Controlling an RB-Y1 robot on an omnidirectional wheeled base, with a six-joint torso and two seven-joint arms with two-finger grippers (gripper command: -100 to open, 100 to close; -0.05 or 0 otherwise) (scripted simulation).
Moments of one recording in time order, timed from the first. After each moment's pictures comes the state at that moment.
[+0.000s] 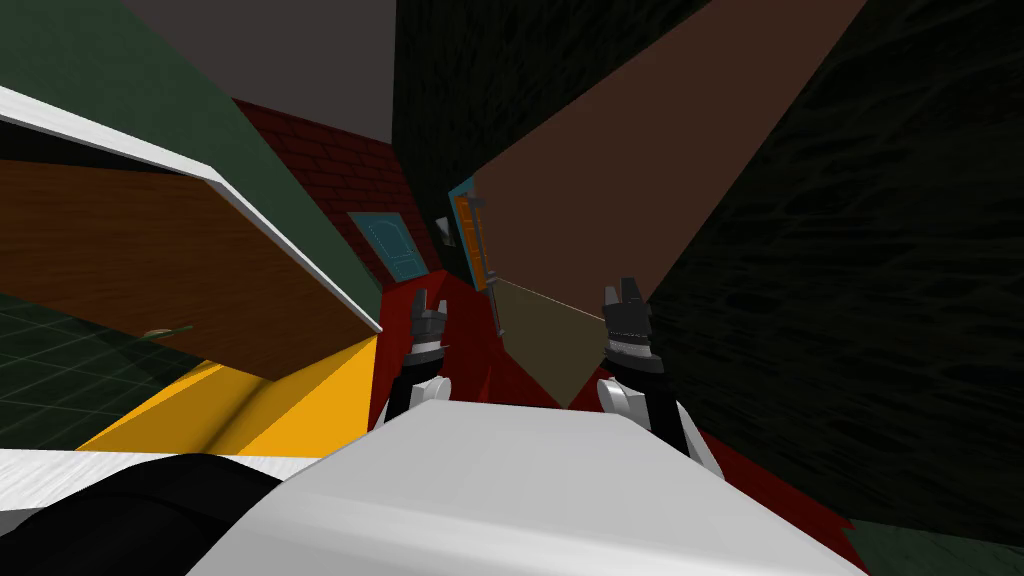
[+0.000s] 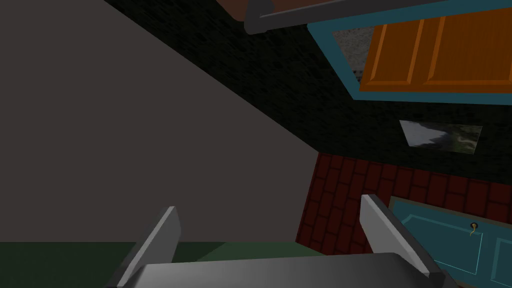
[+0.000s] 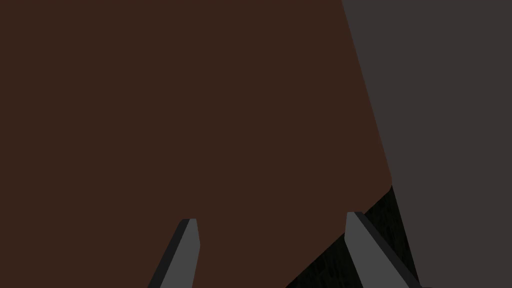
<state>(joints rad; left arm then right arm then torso) 0.51 0.00 0.00 -2.30 0.10 -0.40 -0.12 0.45 0.00 0.01 -2.31 0.05 -0.47 0.12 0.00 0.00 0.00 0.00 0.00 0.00</state>
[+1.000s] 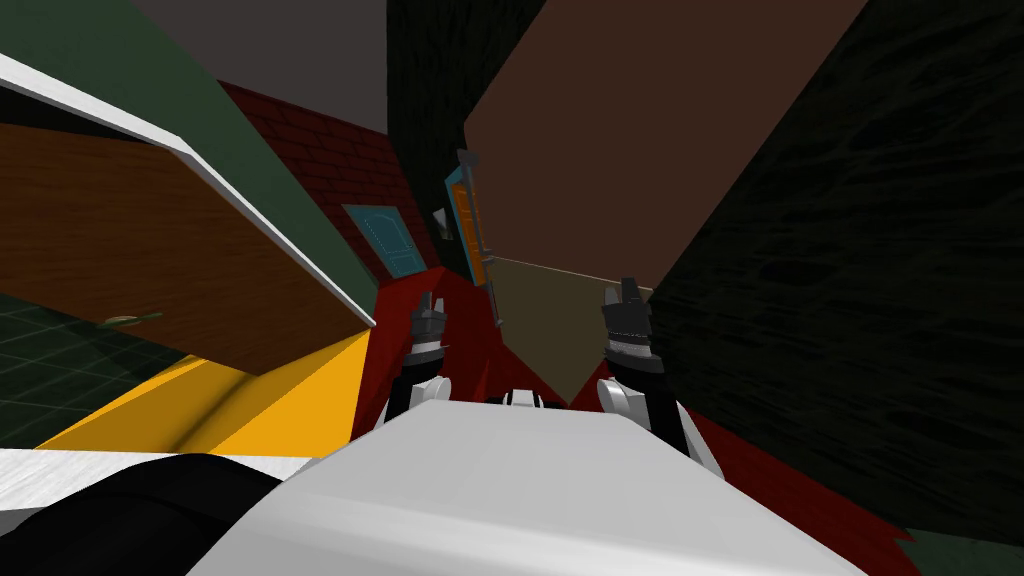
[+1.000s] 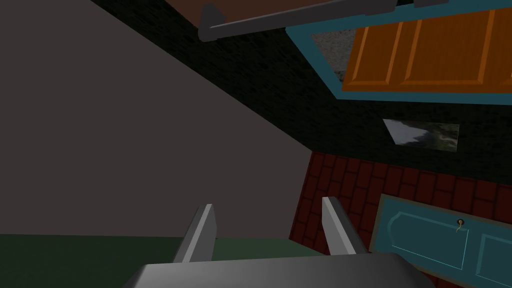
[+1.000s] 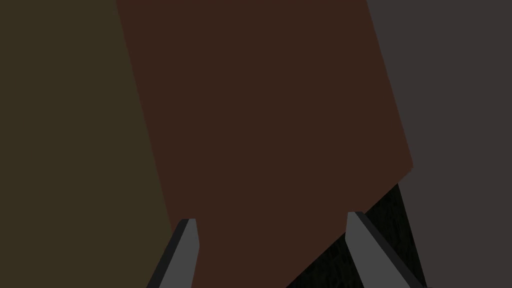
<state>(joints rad) 0.51 0.00 0.00 -2.30 0.10 -0.40 -0.12 0.45 0.00 0.01 -2.31 0.05 -0.47 0.12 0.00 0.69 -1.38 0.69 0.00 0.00</state>
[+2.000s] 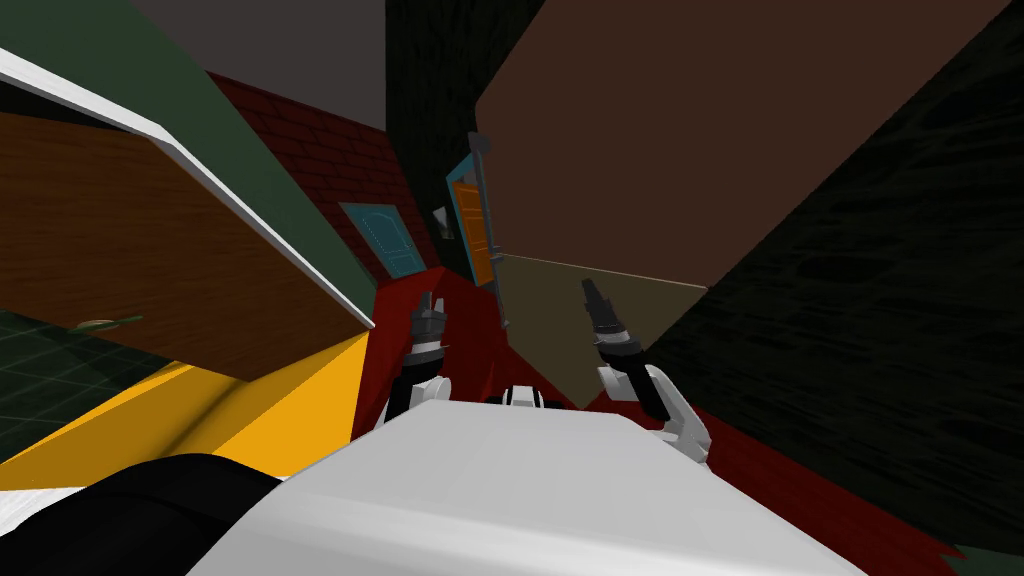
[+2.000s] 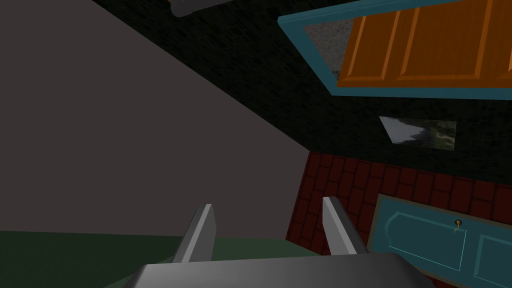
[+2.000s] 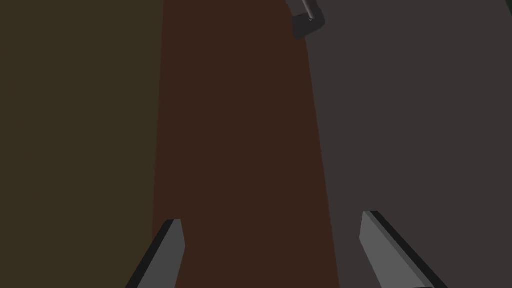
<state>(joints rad) 0.51 0.00 0.00 -2.30 0.10 -0.40 -0.12 0.29 -0.23 0.02 -2.16 0.19 -0.54 0.26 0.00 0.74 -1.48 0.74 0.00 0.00</state>
